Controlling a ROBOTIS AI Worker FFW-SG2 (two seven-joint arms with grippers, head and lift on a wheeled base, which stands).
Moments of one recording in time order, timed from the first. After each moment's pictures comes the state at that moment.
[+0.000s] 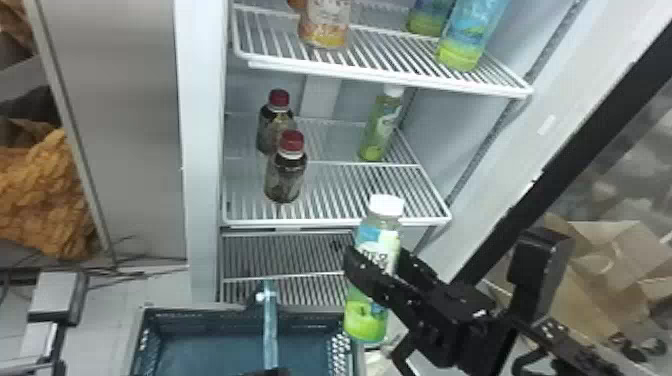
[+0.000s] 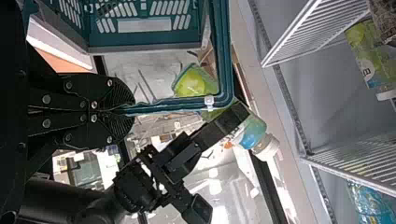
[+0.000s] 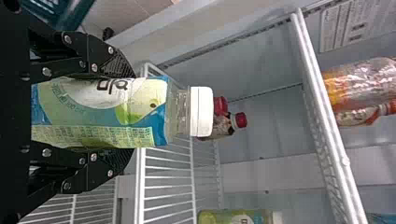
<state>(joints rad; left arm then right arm) 0.21 0.22 0.03 -2.08 1.43 1.45 -0.24 0.67 -0.07 -0.25 -2.74 -0.39 0.91 0.27</state>
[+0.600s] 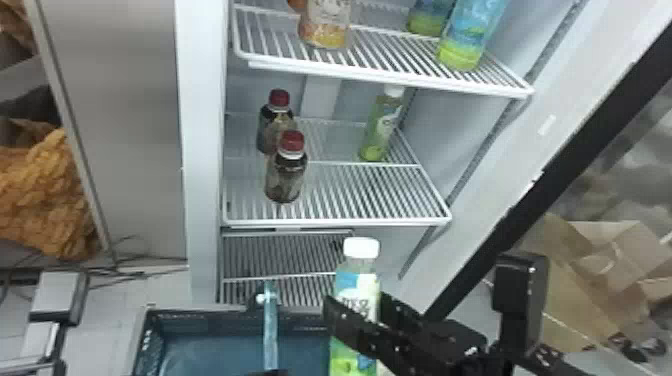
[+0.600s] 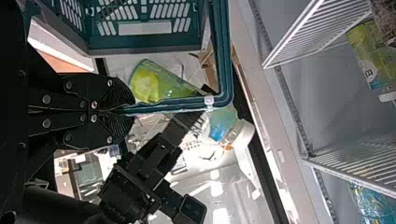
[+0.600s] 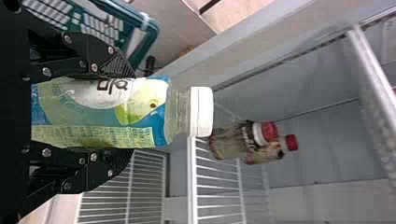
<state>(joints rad) 0.21 0.22 0.03 -2.08 1.43 1.46 -0.24 0.70 -0.07 -0.25 -2.83 -0.45 1.16 0.28</state>
